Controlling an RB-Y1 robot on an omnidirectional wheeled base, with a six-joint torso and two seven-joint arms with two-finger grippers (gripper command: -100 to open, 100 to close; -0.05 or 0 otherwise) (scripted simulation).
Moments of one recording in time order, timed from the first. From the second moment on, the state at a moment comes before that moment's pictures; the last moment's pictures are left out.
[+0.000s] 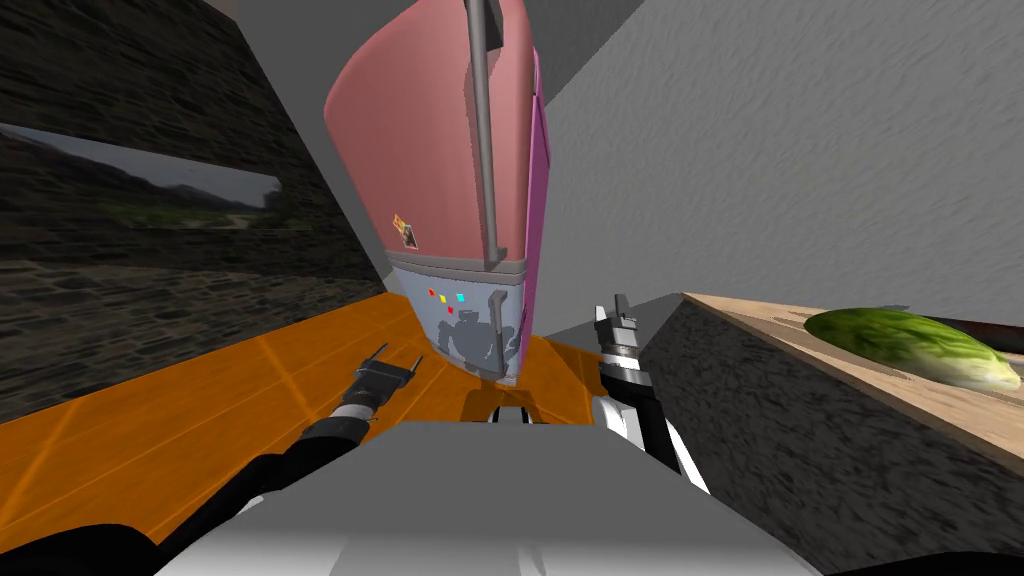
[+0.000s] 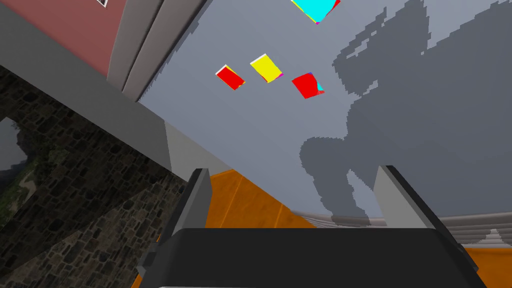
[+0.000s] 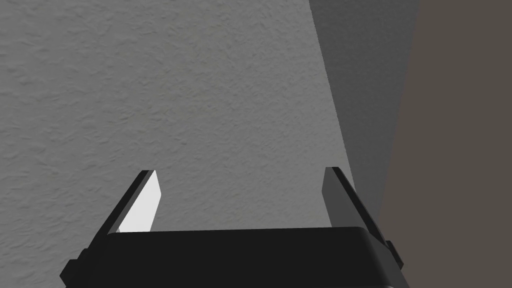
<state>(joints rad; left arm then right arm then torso) 0.94 0.22 0.15 -2.47 0.82 0.10 0.39 0.47 0.04 -0.04 -2.30 0.01 -0.38 0.03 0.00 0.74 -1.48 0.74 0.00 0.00</state>
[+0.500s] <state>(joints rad) 0.98 0.27 0.26 -2.45 0.89 0.11 0.44 0.47 0.04 -0.04 -2.30 0.01 -0.38 0.03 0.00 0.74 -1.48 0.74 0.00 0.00</state>
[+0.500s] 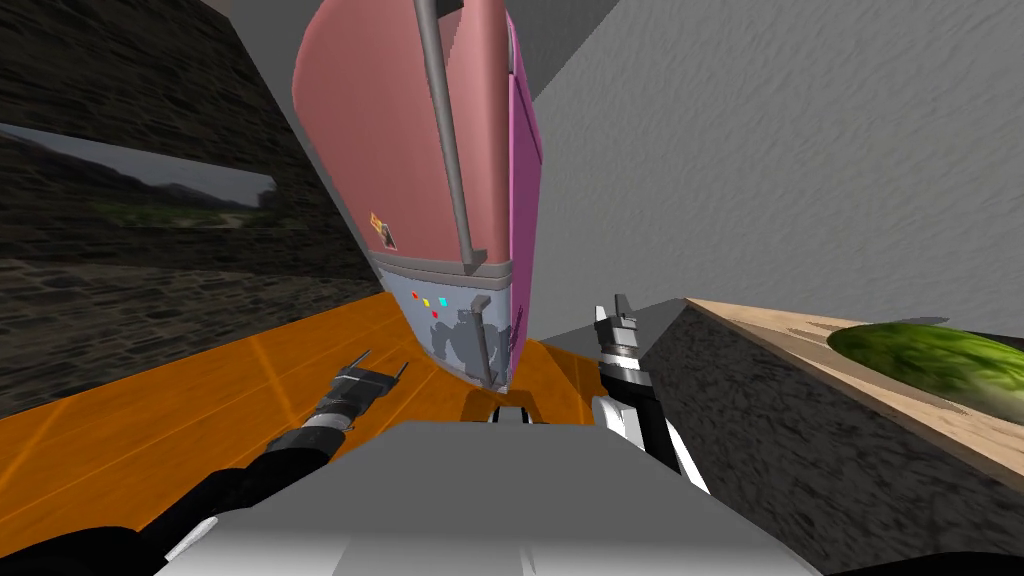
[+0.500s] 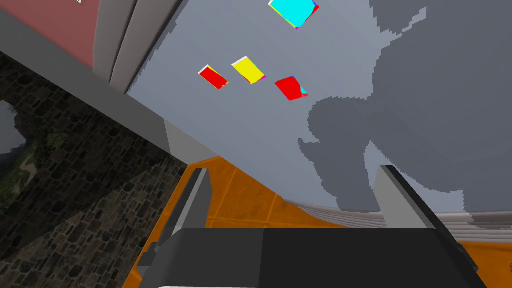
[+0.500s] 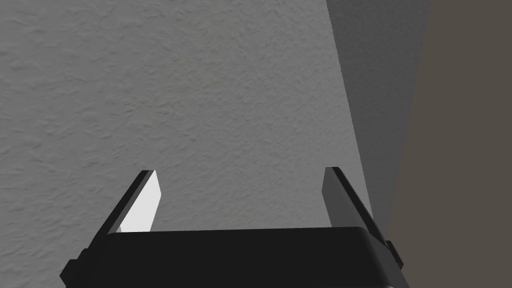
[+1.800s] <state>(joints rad) 1.10 0.35 0.53 -2.44 1.08 0.19 0.57 0.47 0.04 -0.04 -2.30 0.01 -0.38 0.03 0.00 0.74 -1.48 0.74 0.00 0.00</state>
